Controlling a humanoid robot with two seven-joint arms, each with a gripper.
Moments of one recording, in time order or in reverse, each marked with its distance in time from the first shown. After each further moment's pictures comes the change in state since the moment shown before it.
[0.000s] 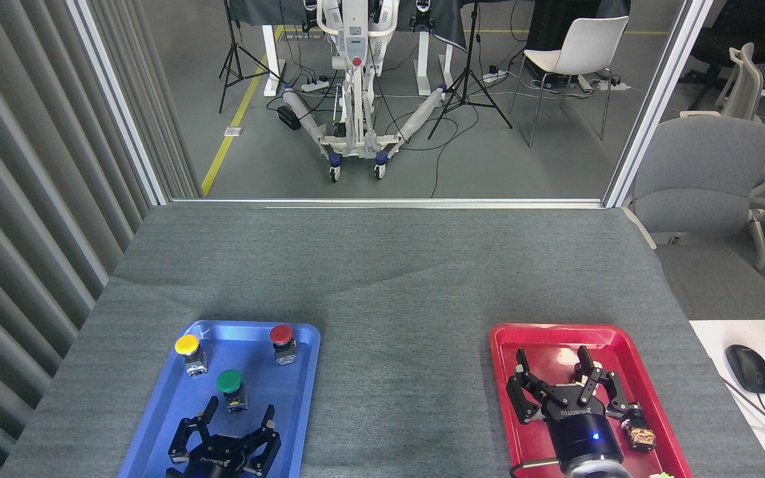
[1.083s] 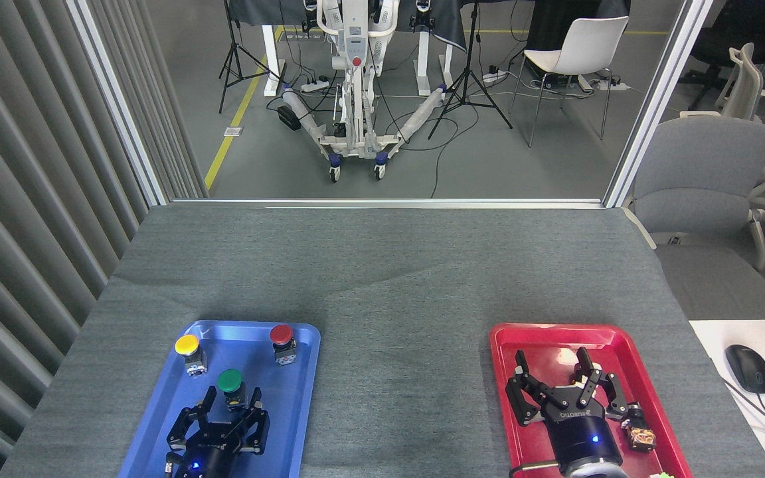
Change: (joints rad) left arm -0.086 -0.009 0.004 0.126 0.068 0.066 0.001; right arm 0.006 0.002 0.001 0.000 0.000 0.001 -0.002
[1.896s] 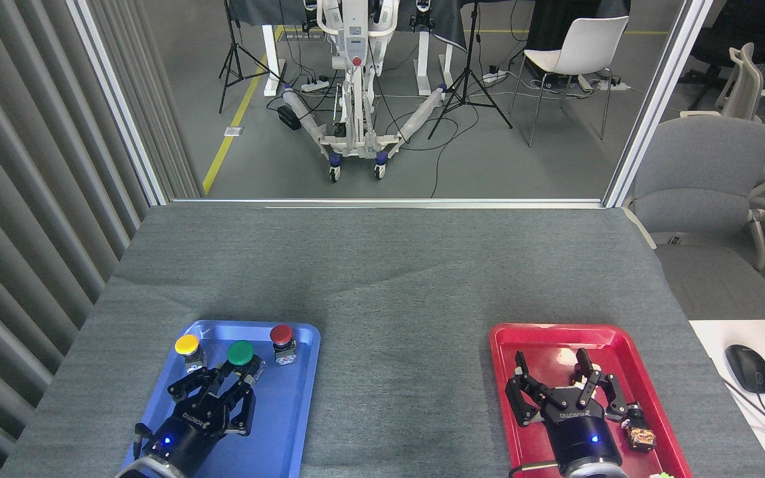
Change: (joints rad) left arm -0.005 0.171 -0.055 -0.190 0.011 -0.373 0.016; right arm 0.001 0.002 -0.002 -0.002 0.001 -0.002 0.001
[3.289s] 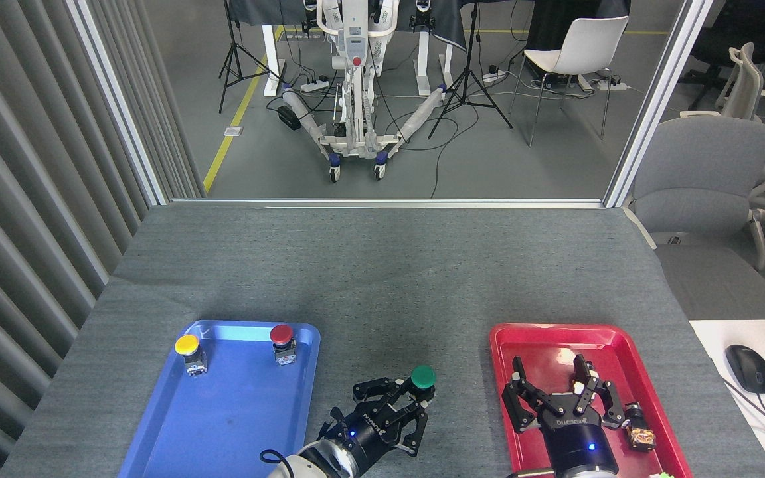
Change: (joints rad) left arm -0.295 -0.366 -0.372 0.497 -0.151 0.074 0.059; right arm 0.024 0.023 -0.002 -0.014 -0.001 0.002 -0.006
